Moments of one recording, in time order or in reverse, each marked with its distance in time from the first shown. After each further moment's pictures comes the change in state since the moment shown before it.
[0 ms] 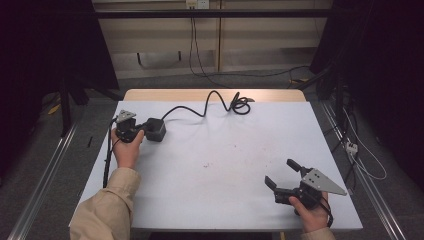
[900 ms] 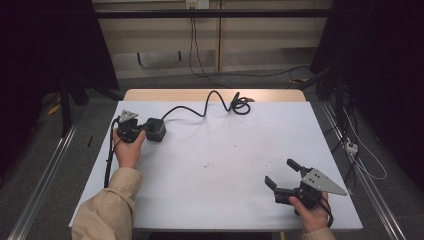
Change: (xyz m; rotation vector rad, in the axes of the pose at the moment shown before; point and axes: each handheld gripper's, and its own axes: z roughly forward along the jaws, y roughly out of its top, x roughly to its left) left arm -0.006 0.001 0.001 0.020 0.026 0.014; right arm 0.001 0.001 -0.001 -0.006 0.000 0.004
